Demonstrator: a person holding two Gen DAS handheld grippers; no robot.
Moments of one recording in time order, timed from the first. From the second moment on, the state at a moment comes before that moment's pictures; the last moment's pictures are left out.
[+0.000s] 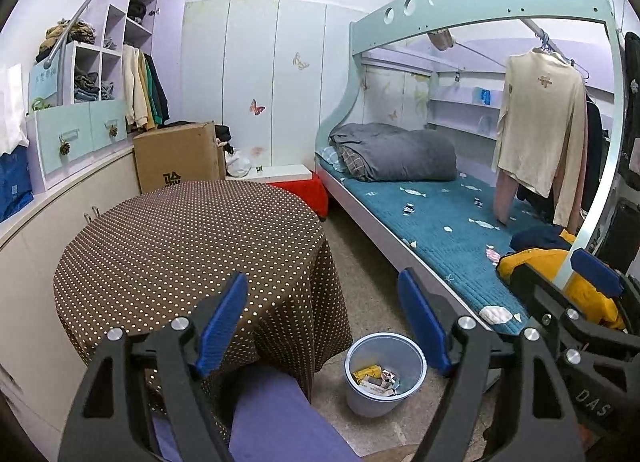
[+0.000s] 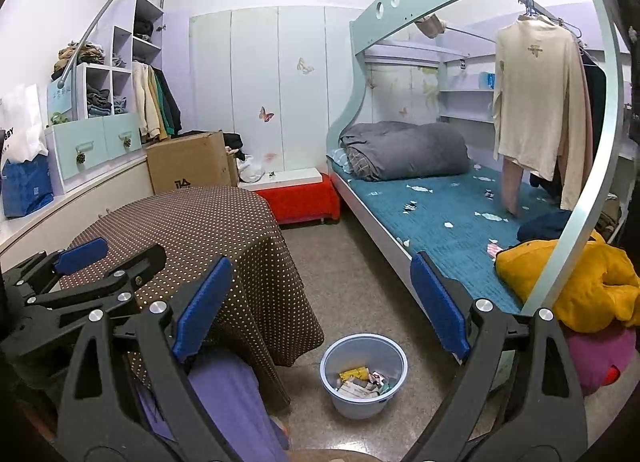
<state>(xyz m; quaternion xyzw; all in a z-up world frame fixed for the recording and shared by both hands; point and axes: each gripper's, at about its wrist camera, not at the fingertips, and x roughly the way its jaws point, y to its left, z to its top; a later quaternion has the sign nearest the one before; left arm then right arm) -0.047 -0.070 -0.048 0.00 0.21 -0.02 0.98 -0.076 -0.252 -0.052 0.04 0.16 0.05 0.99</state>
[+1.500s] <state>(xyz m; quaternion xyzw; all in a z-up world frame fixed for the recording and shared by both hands) -0.054 -0.059 -0.054 -0.01 0.23 0.01 0.97 -0.080 -0.252 -0.056 0.04 0.16 0.07 0.98</state>
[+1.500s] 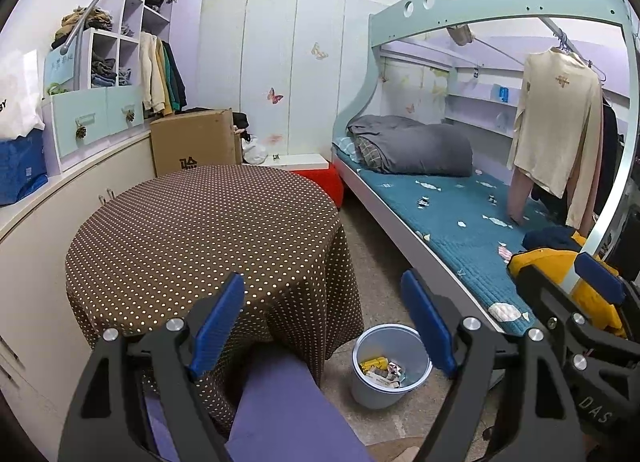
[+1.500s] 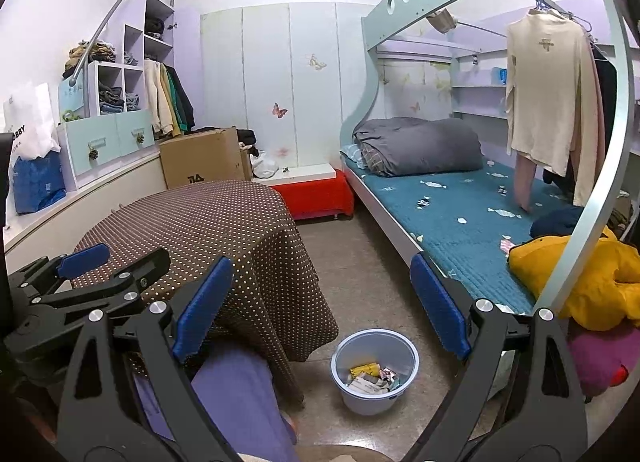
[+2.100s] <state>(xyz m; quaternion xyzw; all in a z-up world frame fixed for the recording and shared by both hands) -0.062 -0.063 -0.049 -0.01 0.22 0.02 0.98 -0.083 -0.254 -0.056 0.04 0.16 0.07 0.98</state>
